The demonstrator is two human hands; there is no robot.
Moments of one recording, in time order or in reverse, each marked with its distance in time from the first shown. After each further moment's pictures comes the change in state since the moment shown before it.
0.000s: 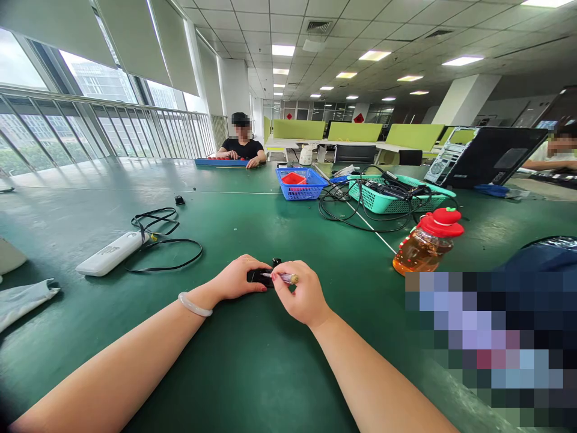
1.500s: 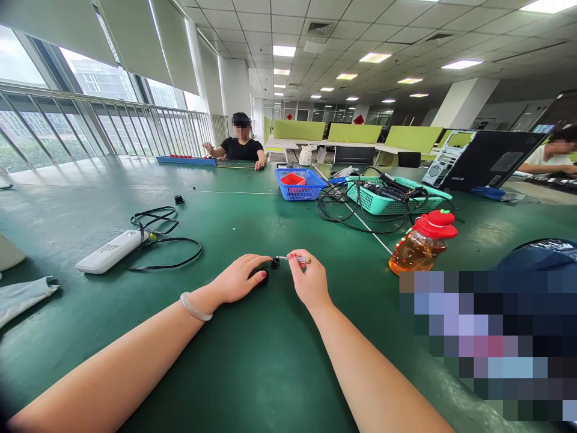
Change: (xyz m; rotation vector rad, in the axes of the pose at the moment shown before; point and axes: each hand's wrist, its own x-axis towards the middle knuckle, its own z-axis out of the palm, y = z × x) left_hand -0.005 0.012 0.008 0.092 0.091 0.015; right_hand 0.006 0.033 0.002 0.054 0.152 0.404
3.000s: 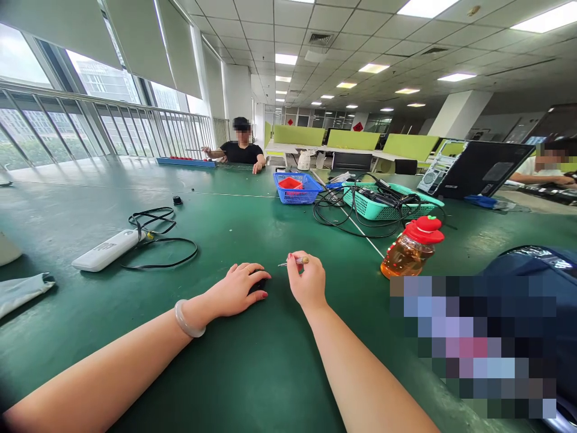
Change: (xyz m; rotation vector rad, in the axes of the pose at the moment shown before) left_hand -0.012 0.030 0.002 0.172 -0.110 0.004; right_hand 0.002 0.004 -0.006 -0.195 0.178 -0.234
